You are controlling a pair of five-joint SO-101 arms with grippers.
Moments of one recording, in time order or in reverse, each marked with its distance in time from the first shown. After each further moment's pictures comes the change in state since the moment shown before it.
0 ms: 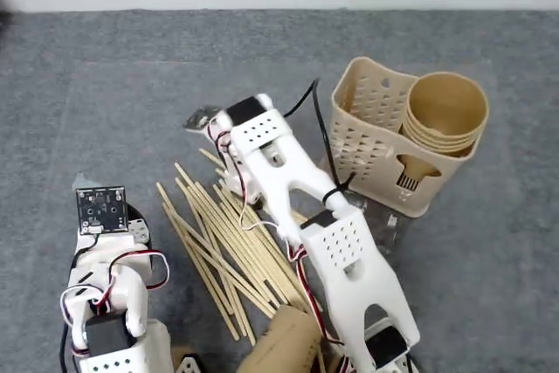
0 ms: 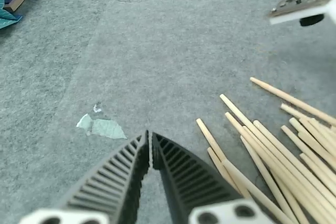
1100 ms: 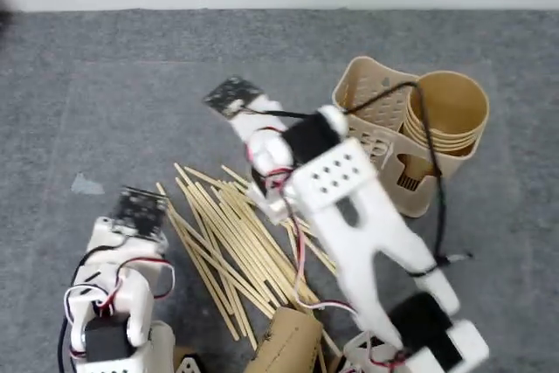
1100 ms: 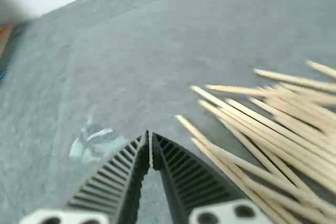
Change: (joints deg) left arm 8.5 0.0 -7.2 9.4 -15.9; right arm 0.4 -62.6 42.2 1.1 -10.2
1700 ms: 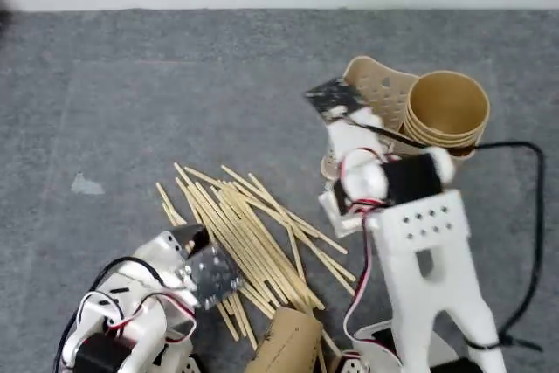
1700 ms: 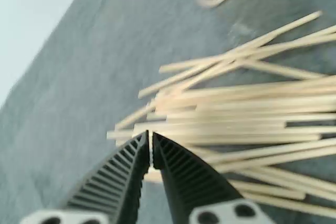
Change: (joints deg) left arm 28.2 -0.1 -13.8 17.8 -12.6; right arm 17.9 -22.8 18.0 0.0 0.0
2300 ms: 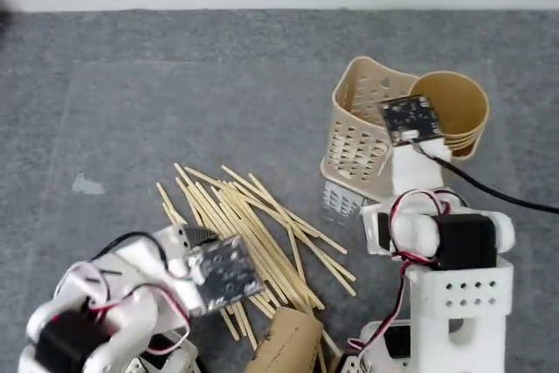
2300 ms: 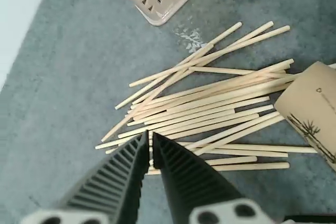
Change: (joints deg) left arm 9.4 32.6 -35.7 15.0 0.0; right arm 11.4 -16.4 7.6 0.0 -4.3
